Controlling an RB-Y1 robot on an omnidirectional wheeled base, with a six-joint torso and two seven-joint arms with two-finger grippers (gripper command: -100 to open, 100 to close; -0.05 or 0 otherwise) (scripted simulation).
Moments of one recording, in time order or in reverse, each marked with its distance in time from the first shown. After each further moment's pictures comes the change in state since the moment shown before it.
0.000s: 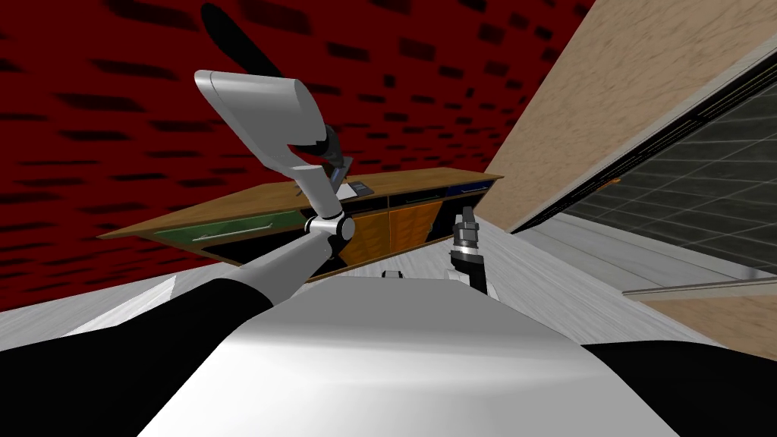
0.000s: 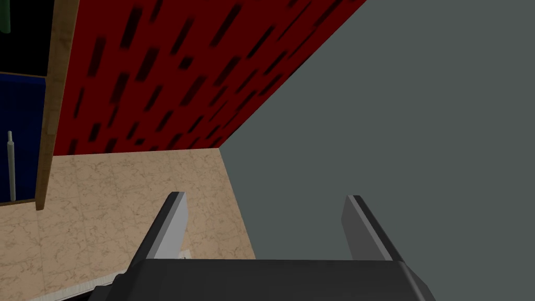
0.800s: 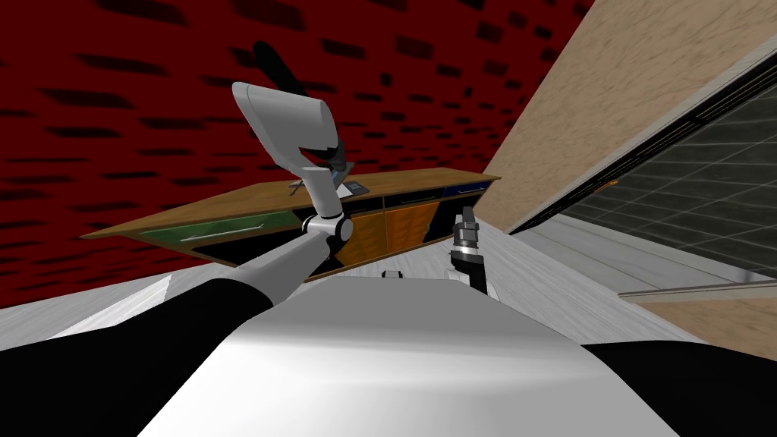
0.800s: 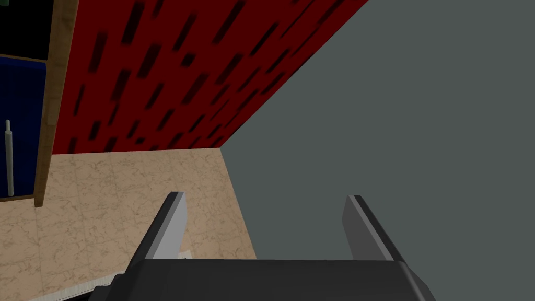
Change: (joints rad) left arm 0.013 0.032 -0.069 0.084 -0.020 0.004 -0.072; right arm 0.000 0.000 0.000 0.000 0.000 0.000 0.000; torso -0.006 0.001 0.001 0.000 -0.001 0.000
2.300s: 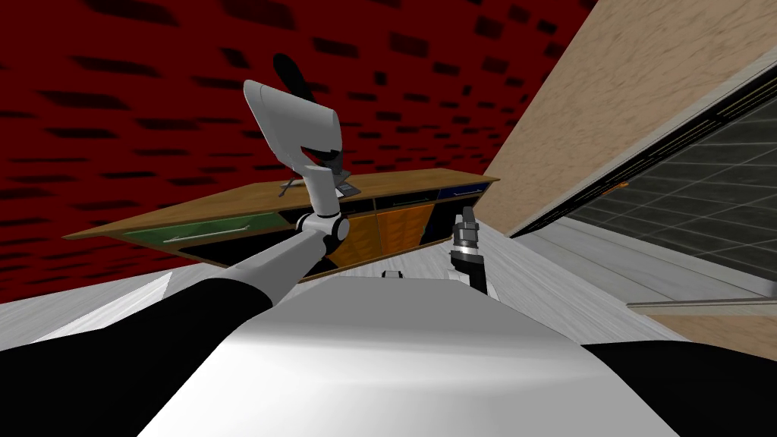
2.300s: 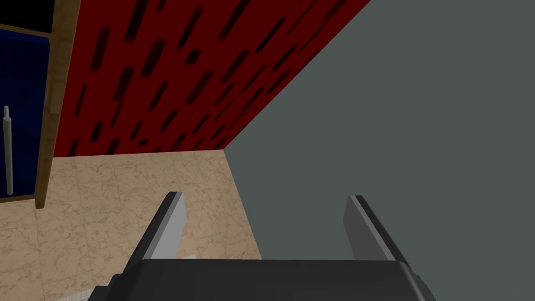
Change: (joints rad) left arm 0.000 0.059 -0.073 0.045 -0.058 0.053 -0.086; right arm 0.000 0.000 0.000 0.000 0.000 0.000 0.000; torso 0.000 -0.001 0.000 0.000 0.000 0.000
